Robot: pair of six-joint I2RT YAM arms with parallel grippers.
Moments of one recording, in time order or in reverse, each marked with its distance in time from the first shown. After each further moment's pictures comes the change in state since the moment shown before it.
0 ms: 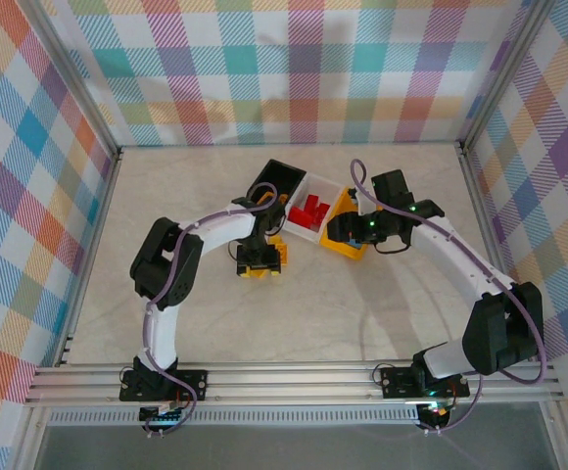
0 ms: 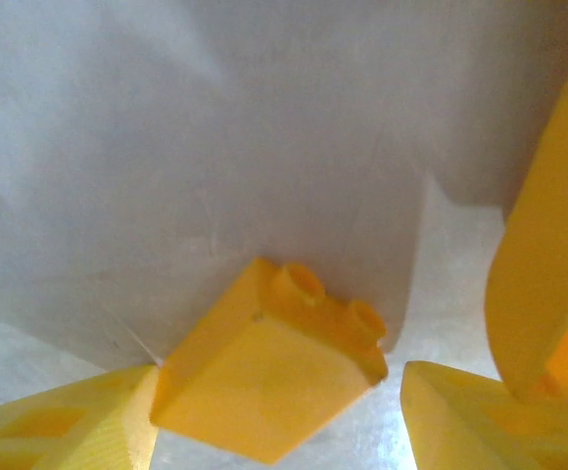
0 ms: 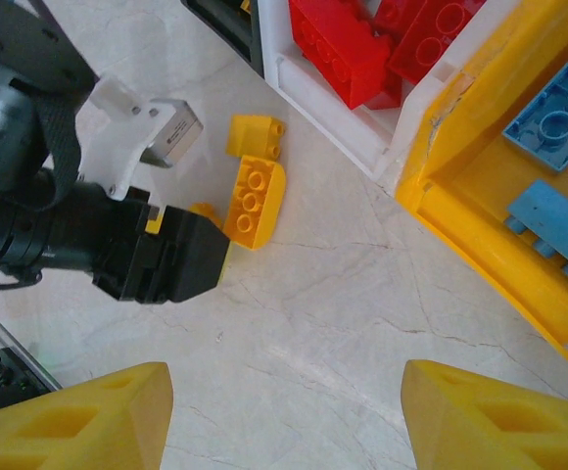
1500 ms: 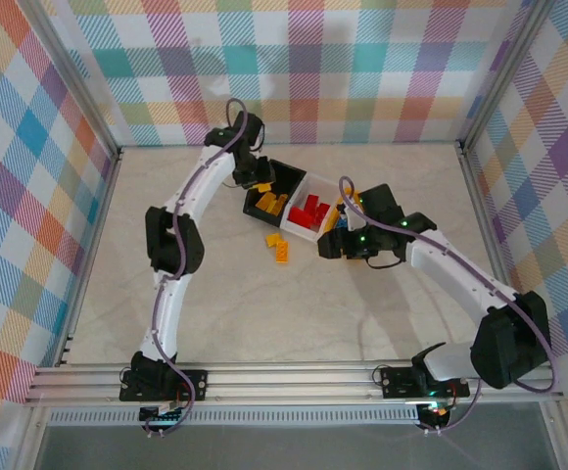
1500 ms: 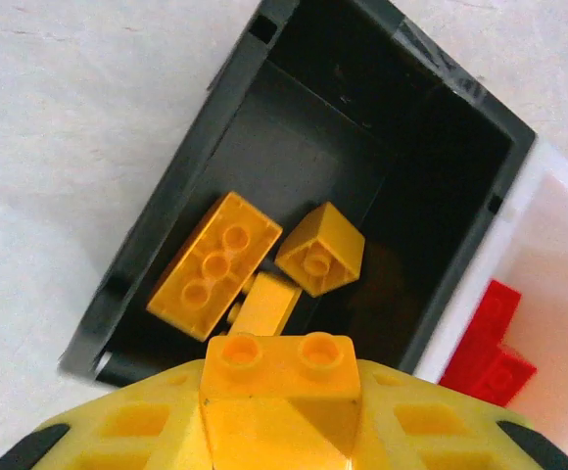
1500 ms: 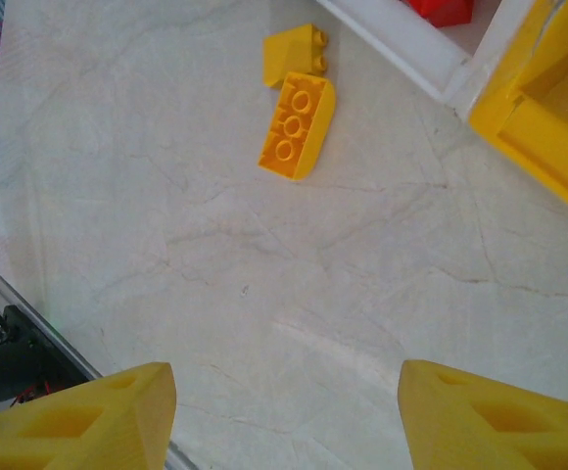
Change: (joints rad) left arm 0.212 0.359 0.958 -0.134 0.057 0.102; right arm 0.111 -0.079 -0.082 0.005 0.036 0.068
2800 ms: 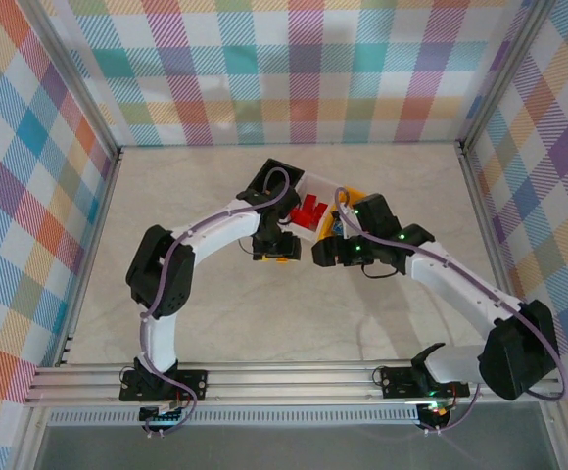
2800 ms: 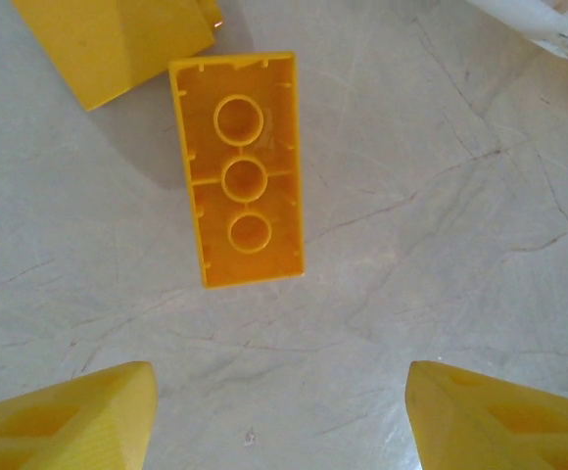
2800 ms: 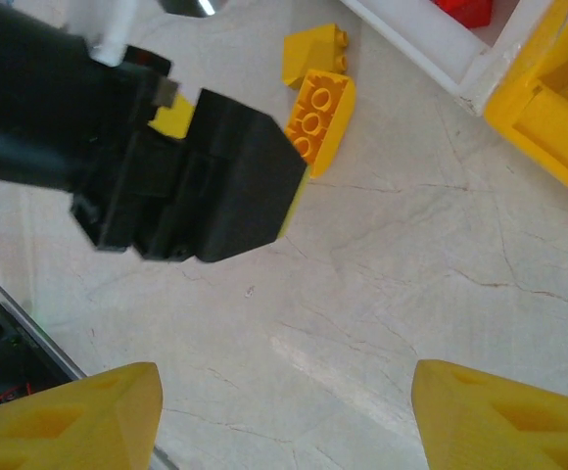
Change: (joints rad) left arm -0.300 -0.418 -0.843 0.175 -0.032 -0.075; right arm 0.078 -0.071 -0.086 0.091 0.066 0.026
